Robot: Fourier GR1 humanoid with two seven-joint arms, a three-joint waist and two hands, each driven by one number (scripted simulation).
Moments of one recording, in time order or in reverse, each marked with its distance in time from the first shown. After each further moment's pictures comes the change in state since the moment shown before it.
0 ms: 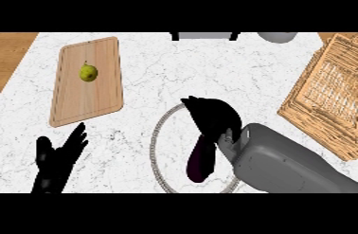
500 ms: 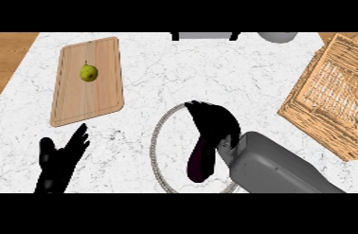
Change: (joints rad) left arm 0.000 -0.023 0.011 0.018 -0.022 -0.013 -0.013; right arm 0.105 0.051 -0.021 0.040 0.150 0.002 -0.052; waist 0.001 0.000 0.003
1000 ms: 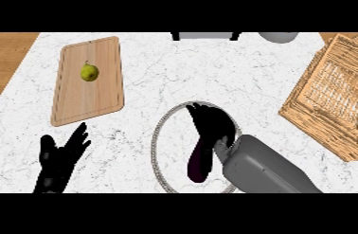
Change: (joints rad) left arm -0.006 -0.013 0.019 -0.009 -0.026 -0.008 0.029; right arm 0.073 0.079 -0.046 0.102 0.153 0.026 -0.080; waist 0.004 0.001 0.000
